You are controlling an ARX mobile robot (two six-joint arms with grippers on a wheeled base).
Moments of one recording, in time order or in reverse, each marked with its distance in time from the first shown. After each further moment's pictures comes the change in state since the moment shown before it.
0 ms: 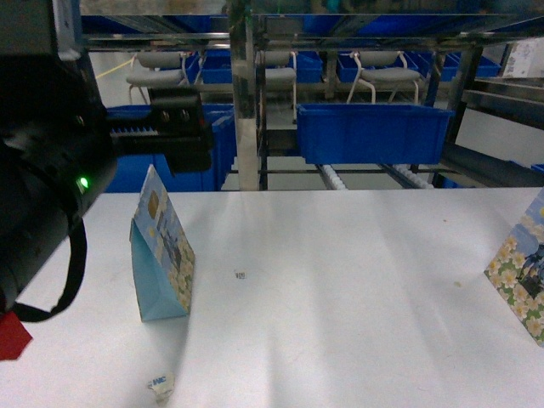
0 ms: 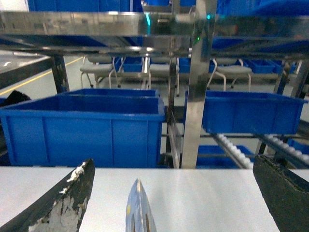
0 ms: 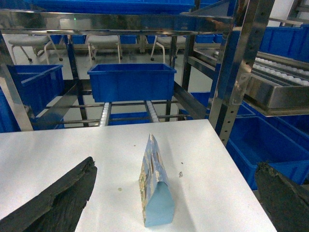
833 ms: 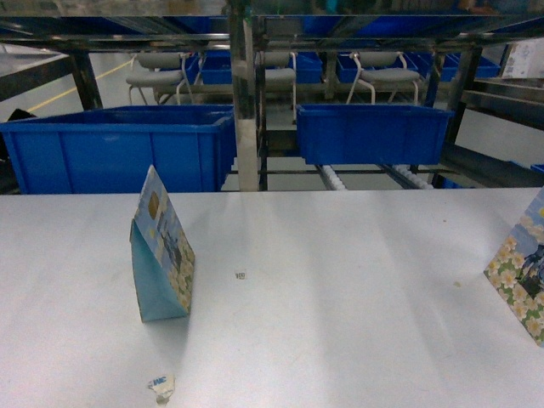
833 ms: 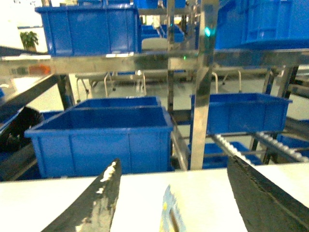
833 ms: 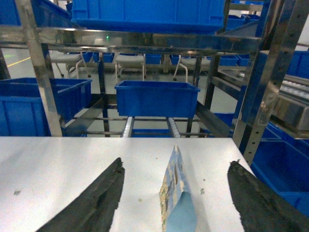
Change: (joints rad) left arm 0.140 -0.680 -0.124 -0.598 0.203 0.034; right arm 0.017 -0.076 -0.124 0.142 -0.113 0.001
